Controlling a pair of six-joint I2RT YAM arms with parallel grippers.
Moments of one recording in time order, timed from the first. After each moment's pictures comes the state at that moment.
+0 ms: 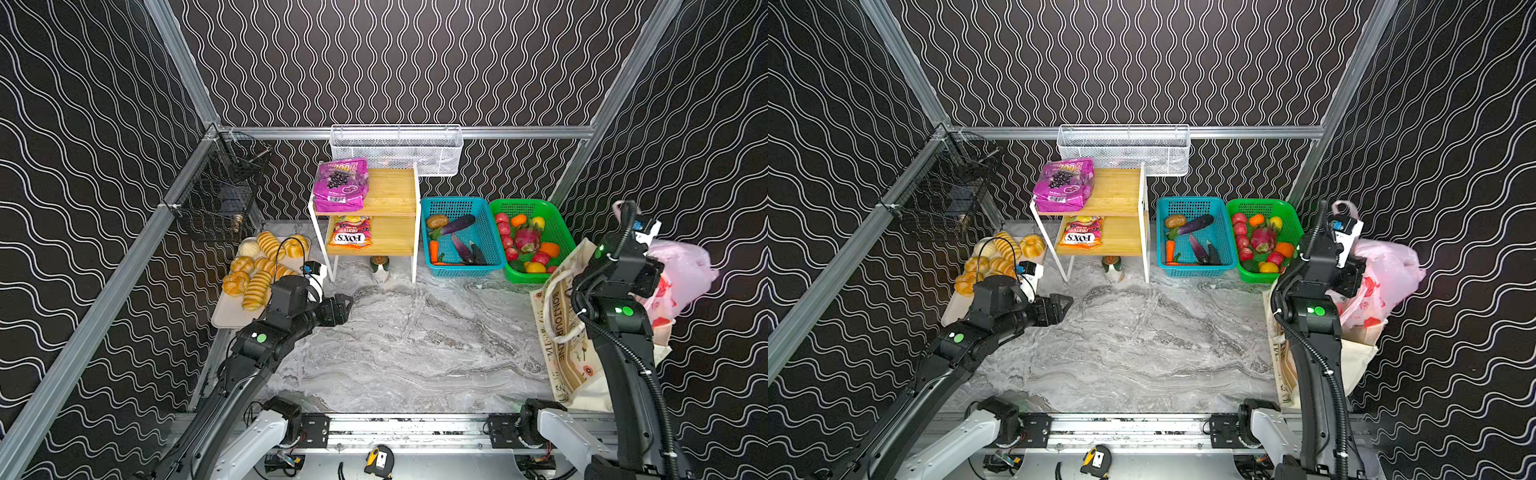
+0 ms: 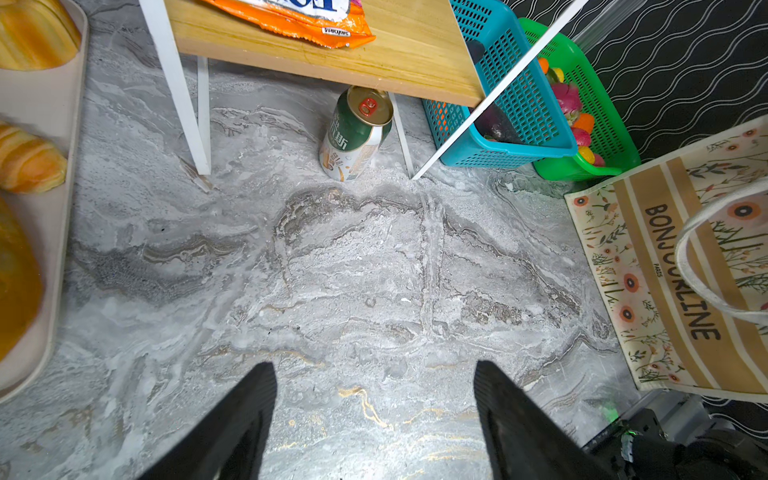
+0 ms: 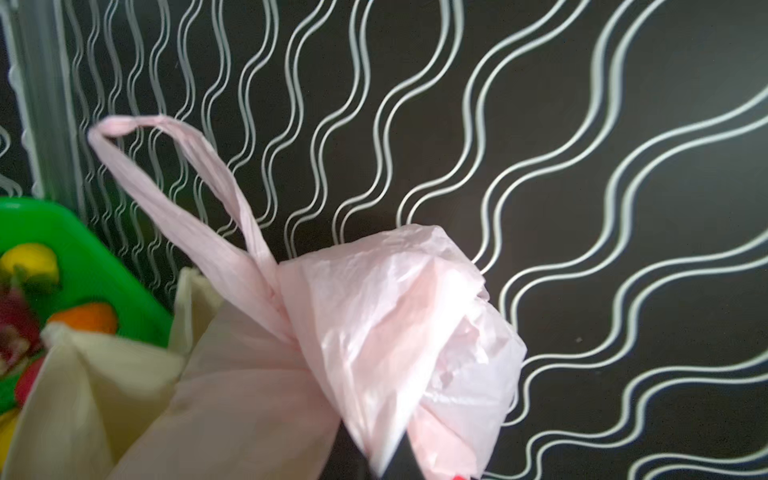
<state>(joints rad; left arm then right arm) -0.36 0.84 0.85 -0.64 0.17 -0.40 -0.10 0.96 1.15 -0.43 0.97 -0.21</state>
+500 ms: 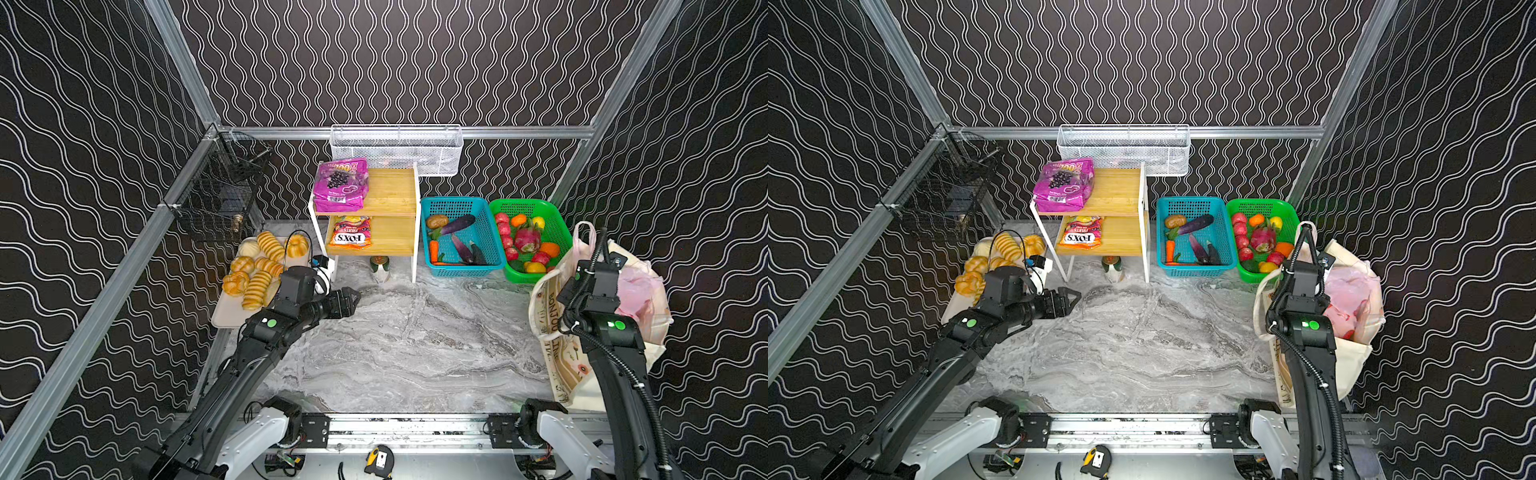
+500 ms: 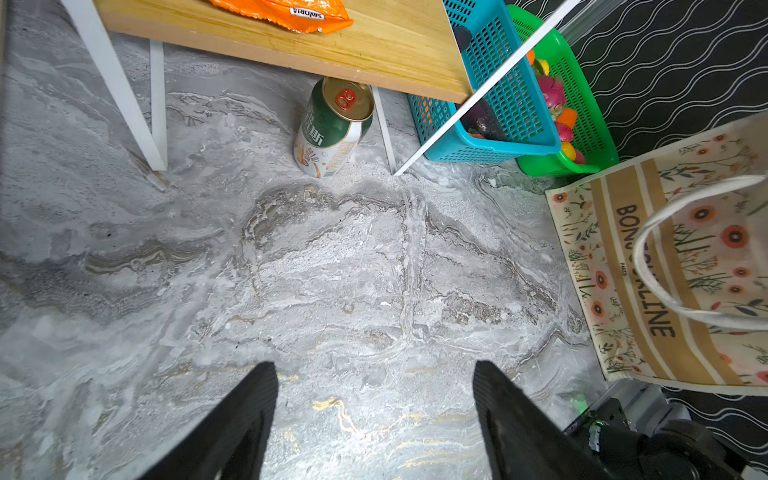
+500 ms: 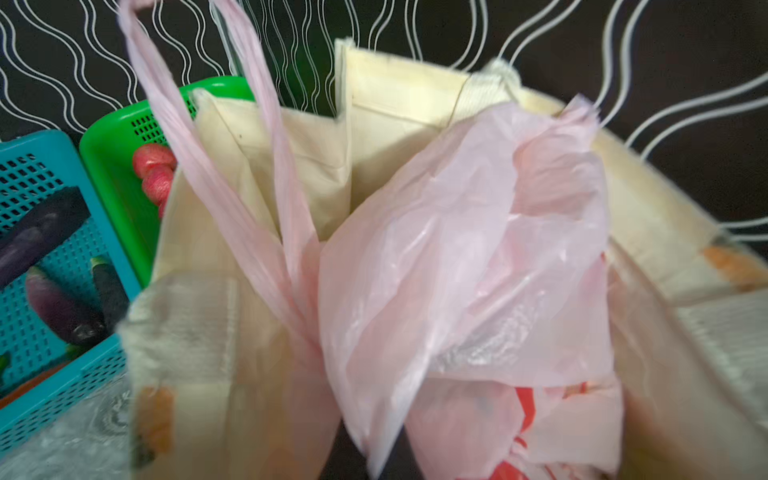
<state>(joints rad) -0.36 0.95 0.89 -0.59 0.25 -0.42 -0.13 0.91 1.00 -0.74 0.52 0.35</state>
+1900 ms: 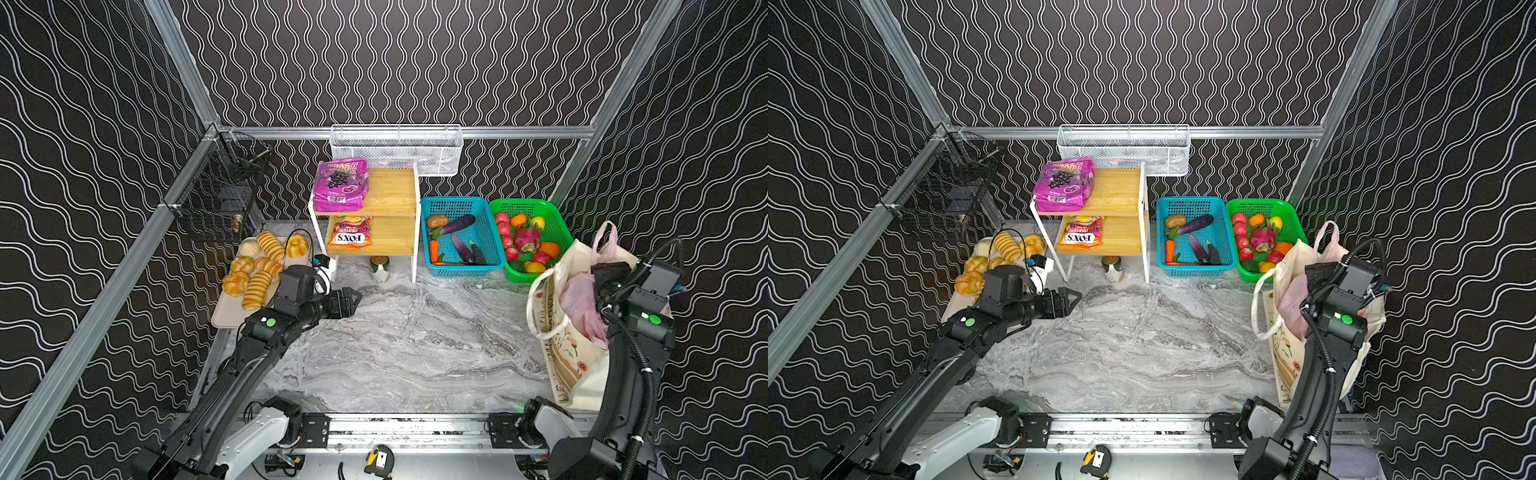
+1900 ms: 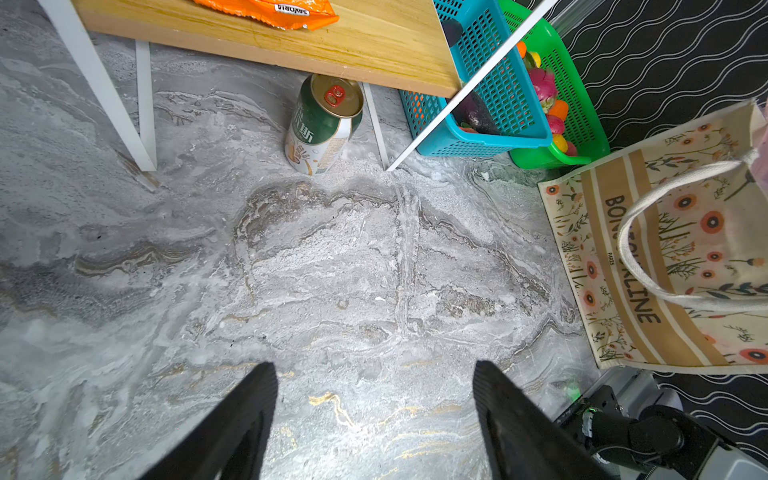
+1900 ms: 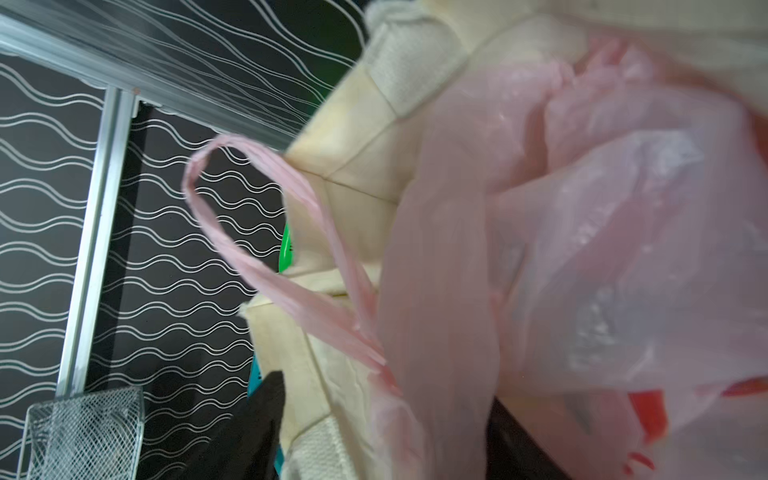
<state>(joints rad) -0.36 0.95 0.90 -0.61 0.26 -0.41 -0.54 0.97 1.16 -0.69 -0.08 0.95</state>
